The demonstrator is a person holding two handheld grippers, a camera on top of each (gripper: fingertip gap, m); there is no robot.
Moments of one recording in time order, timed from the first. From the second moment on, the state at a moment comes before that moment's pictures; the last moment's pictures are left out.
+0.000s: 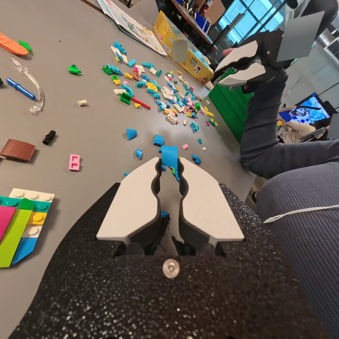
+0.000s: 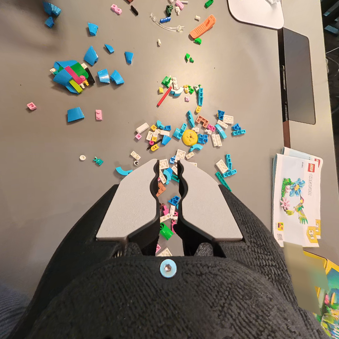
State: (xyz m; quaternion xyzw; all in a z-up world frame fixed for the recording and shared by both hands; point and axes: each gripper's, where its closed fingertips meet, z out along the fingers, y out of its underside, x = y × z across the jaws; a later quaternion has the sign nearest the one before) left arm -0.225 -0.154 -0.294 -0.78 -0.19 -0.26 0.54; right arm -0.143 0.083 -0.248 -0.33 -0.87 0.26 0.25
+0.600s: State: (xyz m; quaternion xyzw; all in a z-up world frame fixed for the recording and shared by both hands) left arm -0.228 -0.158 -0.287 -0.76 -0.19 -0.27 0.56; right arm -0.143 0.082 -0.249 -0.33 -0.88 0.26 0.25
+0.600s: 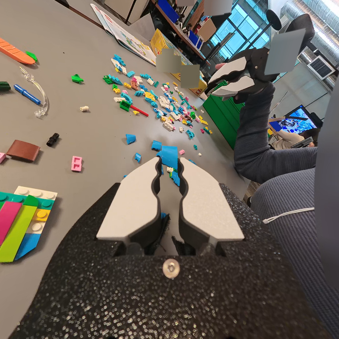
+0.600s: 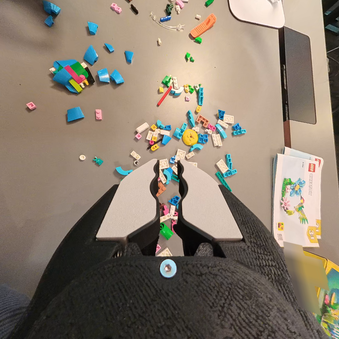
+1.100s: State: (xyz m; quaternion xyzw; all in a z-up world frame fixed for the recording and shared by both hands) left arm -0.228 -0.158 -0.288 -0.75 -0.19 -0.28 0.56; right arm -0.143 0.082 -0.250 -0.33 -0.88 0.25 0.24
